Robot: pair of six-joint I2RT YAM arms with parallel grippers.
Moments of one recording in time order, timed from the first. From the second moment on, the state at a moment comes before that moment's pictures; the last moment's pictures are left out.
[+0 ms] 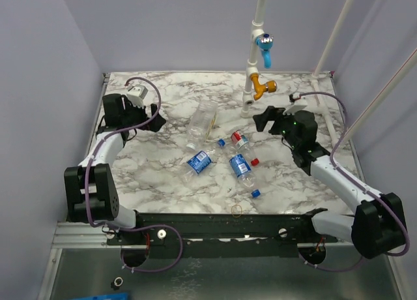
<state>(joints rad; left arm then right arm) 0.11 1.46 0.88 0.08 0.61 0.07 0.26 1.18 0.65 0.35 -0.05 0.34</state>
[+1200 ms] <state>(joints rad) 0.13 1.59 1.21 -0.49 0.49 0.04 0.89 2.19 1.71 -0.13 0.57 0.23</state>
